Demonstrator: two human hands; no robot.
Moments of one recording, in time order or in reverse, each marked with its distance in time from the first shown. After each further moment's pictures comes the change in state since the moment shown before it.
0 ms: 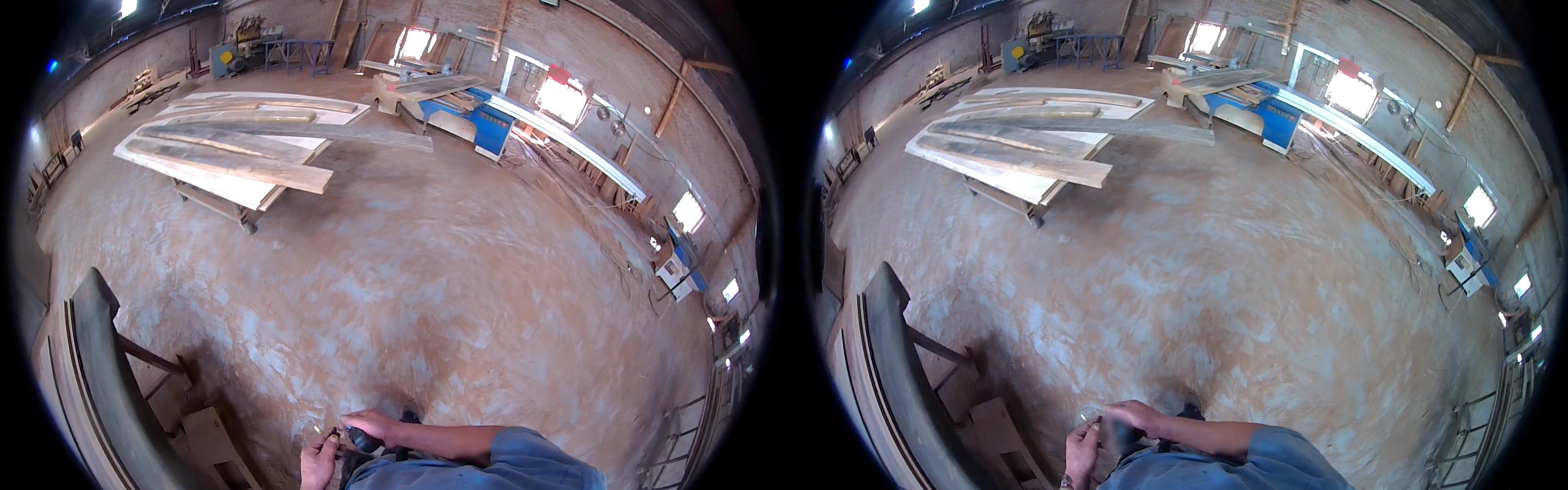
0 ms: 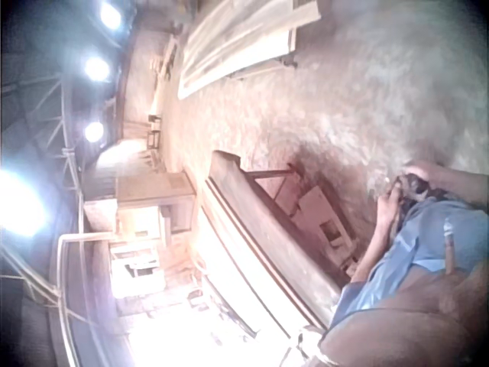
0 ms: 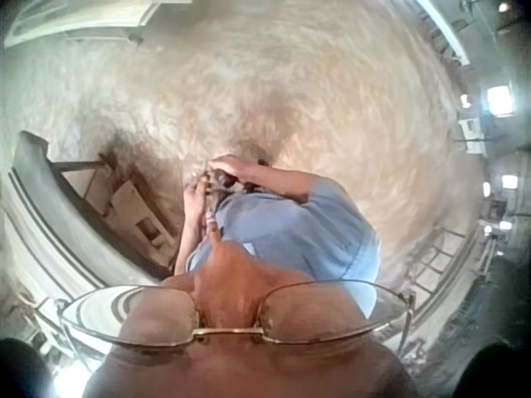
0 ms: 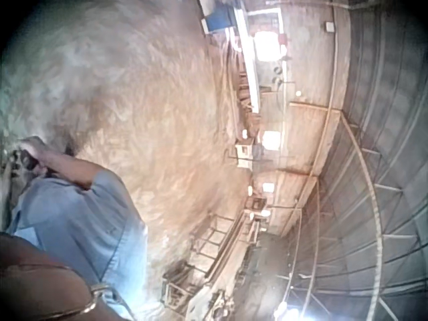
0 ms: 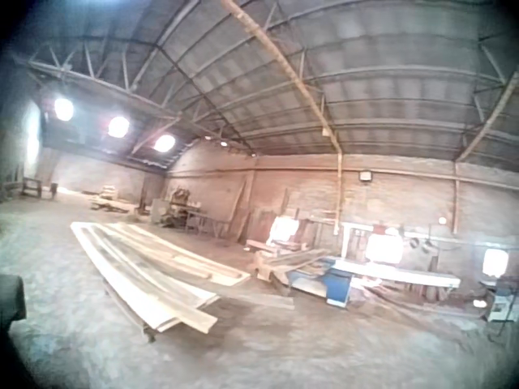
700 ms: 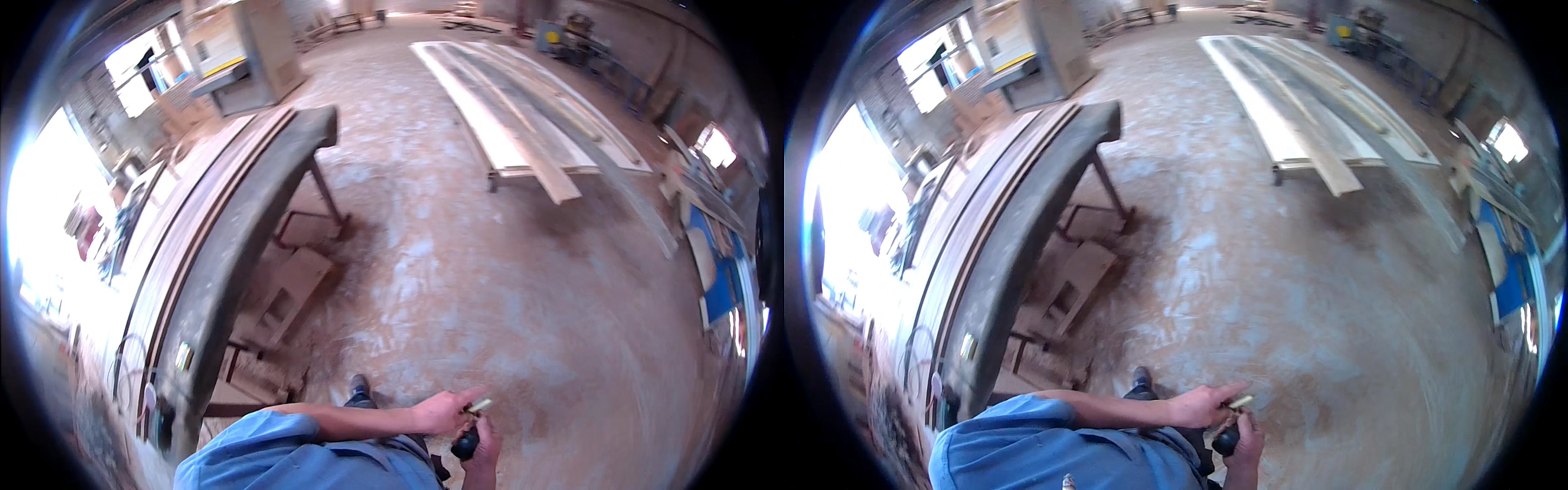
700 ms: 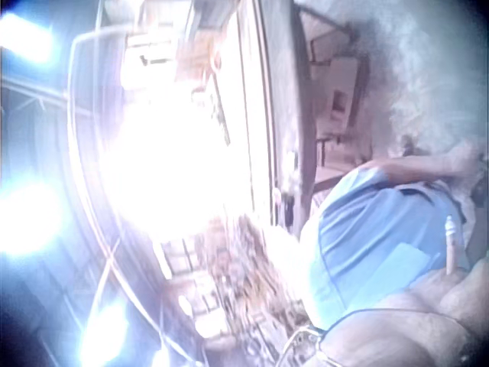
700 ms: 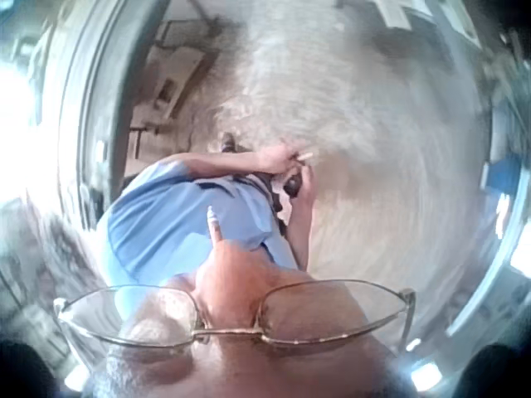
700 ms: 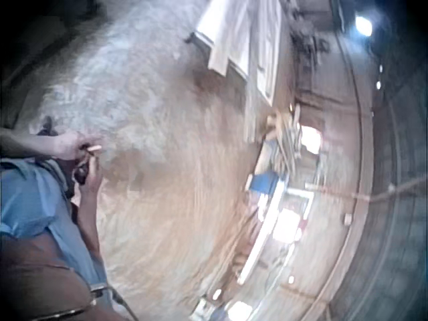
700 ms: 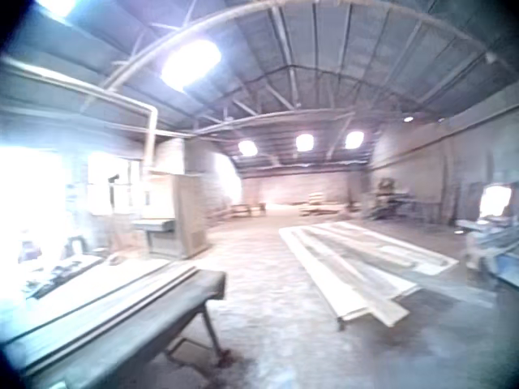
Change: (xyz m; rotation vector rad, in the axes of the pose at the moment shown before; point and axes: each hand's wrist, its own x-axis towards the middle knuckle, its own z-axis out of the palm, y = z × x) left_hand 0.071 0.068 0.253 0.483 -0.018 0.269; right_hand -0.098 -0.037 -0.226 0.323 0.008 -0.249
